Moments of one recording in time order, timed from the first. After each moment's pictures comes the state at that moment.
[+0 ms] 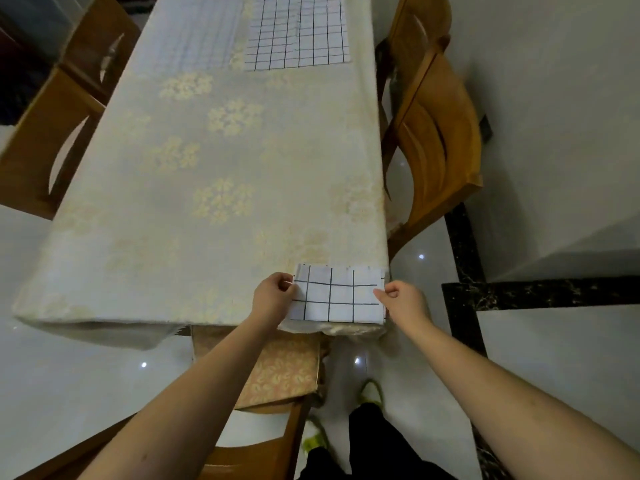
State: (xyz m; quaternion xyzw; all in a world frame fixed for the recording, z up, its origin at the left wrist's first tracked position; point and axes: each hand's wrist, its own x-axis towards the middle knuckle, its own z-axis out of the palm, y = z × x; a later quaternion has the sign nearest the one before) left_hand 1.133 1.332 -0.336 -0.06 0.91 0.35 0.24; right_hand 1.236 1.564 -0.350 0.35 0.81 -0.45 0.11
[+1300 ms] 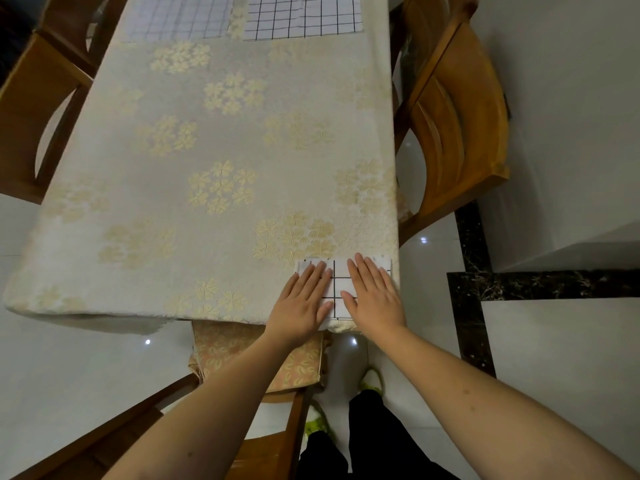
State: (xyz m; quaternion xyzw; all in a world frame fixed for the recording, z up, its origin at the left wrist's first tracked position) left_hand 1.160 1.328 -0.398 0.36 0.92 0.06 0.12; right_hand 1.214 1.514 -0.394 0.07 0.99 -0.07 0.12
